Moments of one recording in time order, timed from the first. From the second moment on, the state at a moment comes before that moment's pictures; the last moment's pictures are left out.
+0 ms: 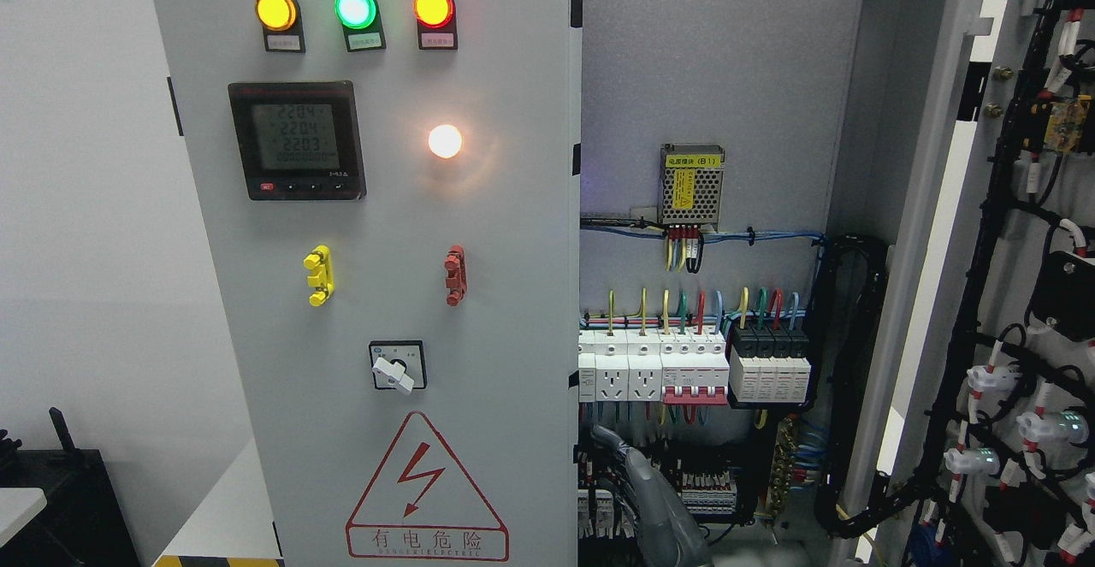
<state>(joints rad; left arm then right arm) 0.06 0.00 -0.05 0.00 0.04 -0.11 -0.32 -0.46 -0.07 0.41 -1.44 -0.34 0.03 0.04</state>
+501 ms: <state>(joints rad) 0.06 0.00 -0.05 0.00 0.04 -0.11 -0.32 -0.48 -0.07 0.43 -1.42 -0.35 0.05 0.06</state>
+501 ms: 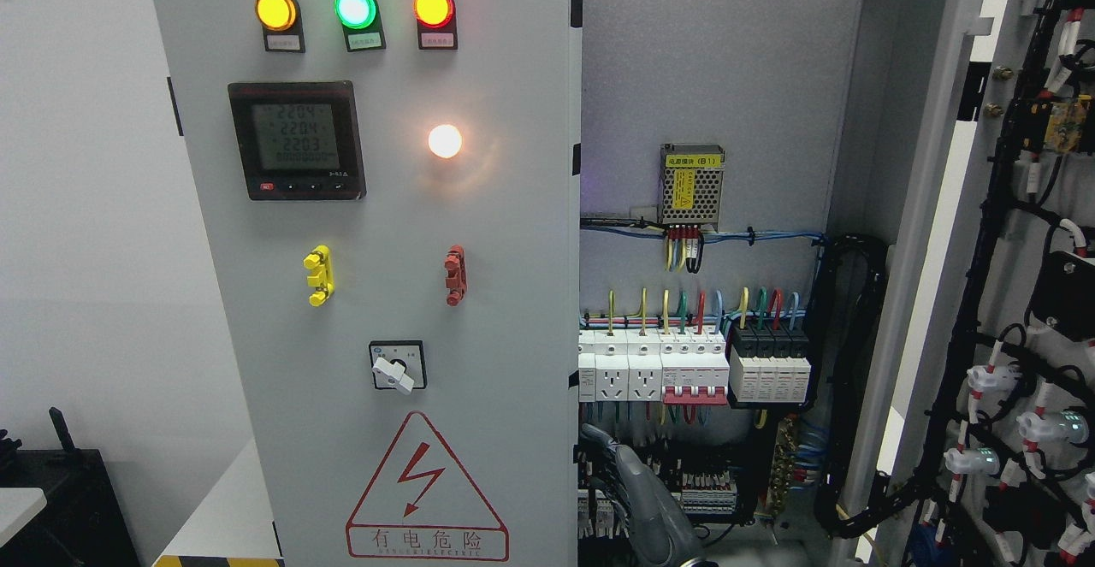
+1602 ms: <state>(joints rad) 0.06 0.00 -0.05 0.00 0.04 -0.11 -0.32 -0.53 -0.08 0.44 -1.38 -0.40 0.05 0.08</state>
